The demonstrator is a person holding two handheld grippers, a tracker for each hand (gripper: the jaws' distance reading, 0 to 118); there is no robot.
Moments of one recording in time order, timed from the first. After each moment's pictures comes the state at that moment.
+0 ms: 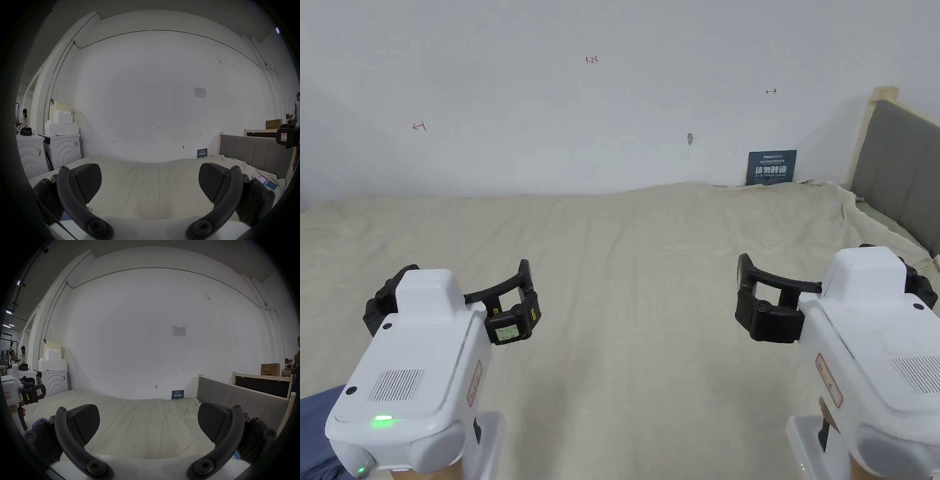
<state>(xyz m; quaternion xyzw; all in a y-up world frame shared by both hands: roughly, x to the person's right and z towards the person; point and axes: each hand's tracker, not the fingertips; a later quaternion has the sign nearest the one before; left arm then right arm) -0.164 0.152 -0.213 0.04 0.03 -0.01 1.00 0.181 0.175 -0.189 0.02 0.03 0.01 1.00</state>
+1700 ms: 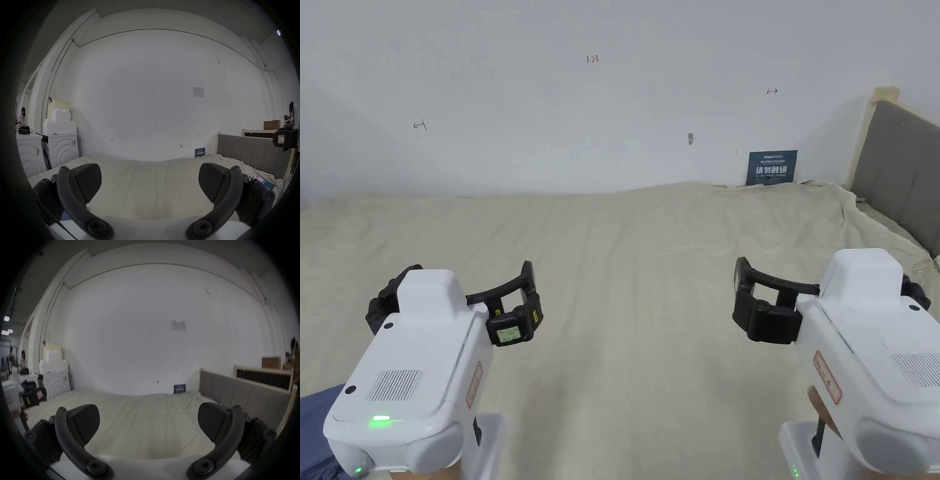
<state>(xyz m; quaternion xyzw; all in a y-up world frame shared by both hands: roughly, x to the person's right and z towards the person) -0.165 0.153 -0.213 0.04 0.02 -0.01 1.00 0.170 0.184 -0.186 -0.02 0.03 -0.03 1.00</state>
